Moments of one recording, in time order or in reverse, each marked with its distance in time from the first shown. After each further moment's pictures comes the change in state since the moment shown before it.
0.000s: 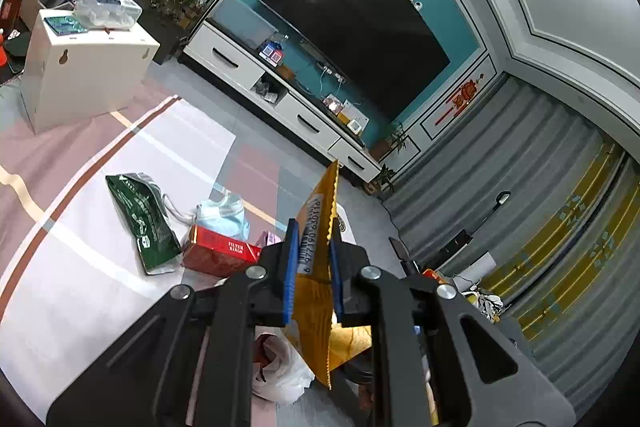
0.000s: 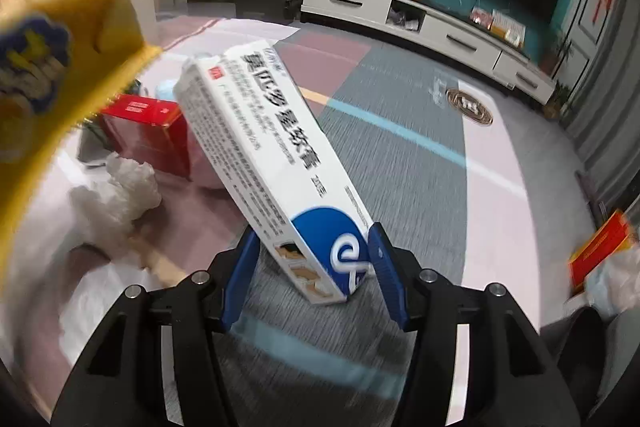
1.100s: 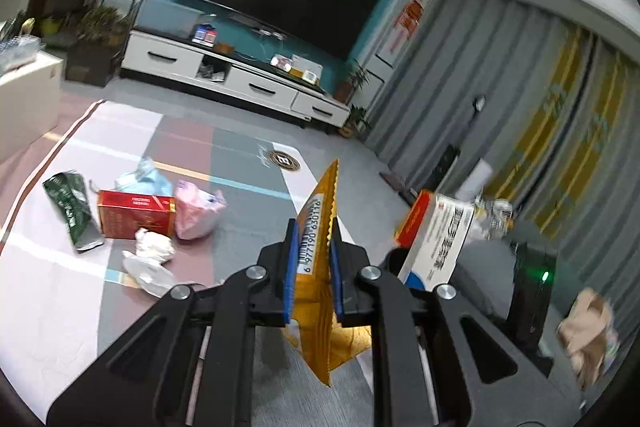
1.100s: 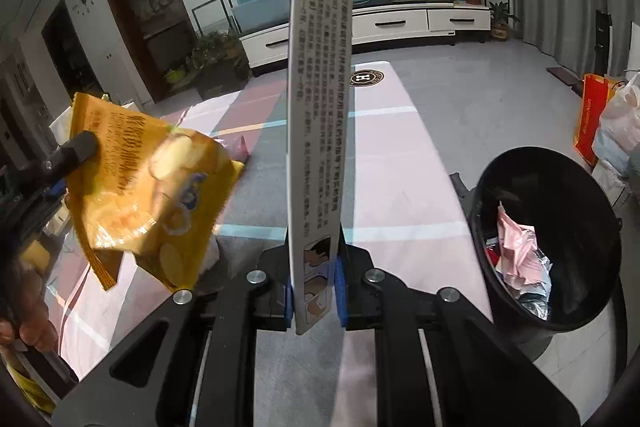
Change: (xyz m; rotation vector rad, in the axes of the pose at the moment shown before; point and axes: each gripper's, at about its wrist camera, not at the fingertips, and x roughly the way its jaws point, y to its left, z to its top) left arm 0.022 -0.099 -0.080 0.352 0.162 -0.054; right arm -0.153 -0.082 -0.102 0.473 -0.144 0.080
